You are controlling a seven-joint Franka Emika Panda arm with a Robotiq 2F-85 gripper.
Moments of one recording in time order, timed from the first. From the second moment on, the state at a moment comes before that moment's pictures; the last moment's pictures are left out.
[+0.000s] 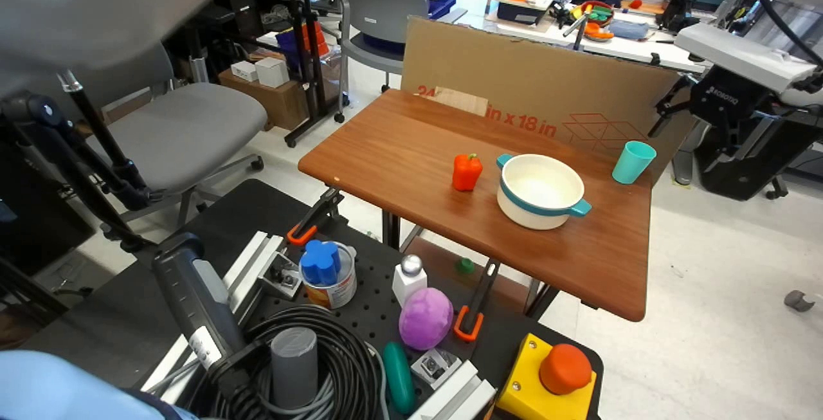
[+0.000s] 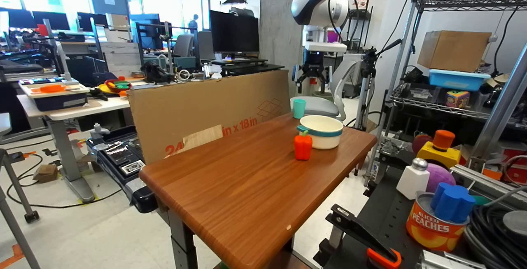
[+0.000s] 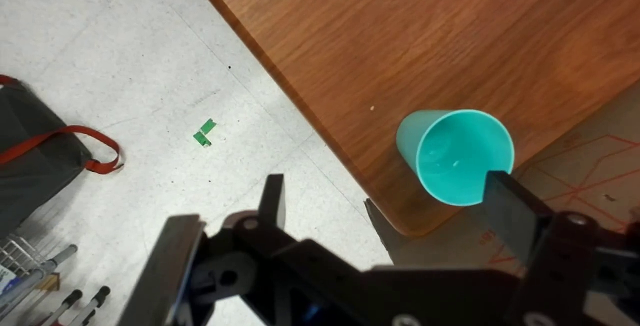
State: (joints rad) arm -0.33 1.09 -0.16 -0.91 0.16 1.83 0.15
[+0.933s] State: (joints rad) arm -0.29 1.17 -0.18 -0.83 0.08 1.78 0.26
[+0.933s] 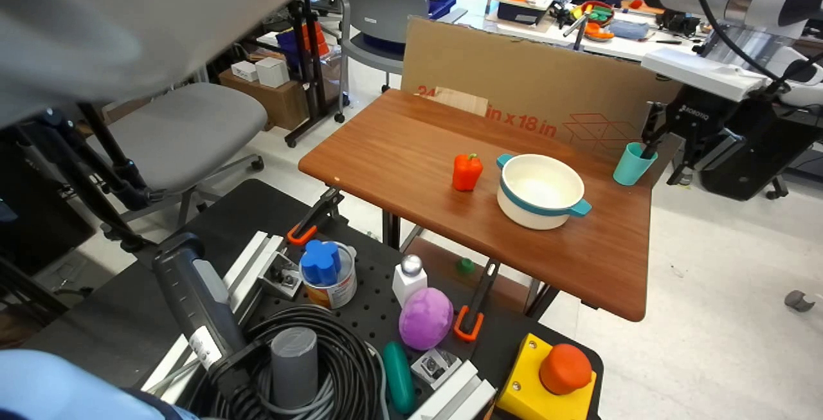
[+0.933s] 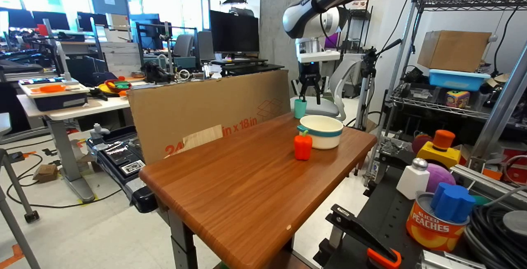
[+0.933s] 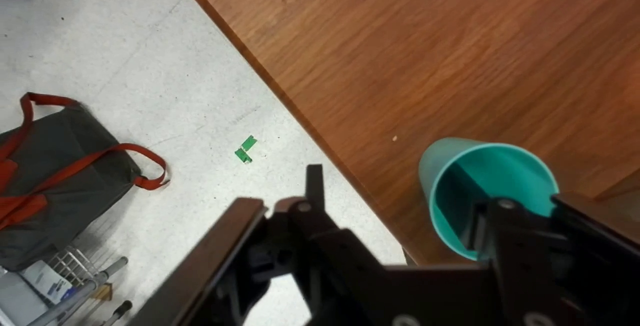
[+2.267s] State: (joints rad) arm -0.20 0.88 -0.11 -0.99 0.07 1.58 0.05
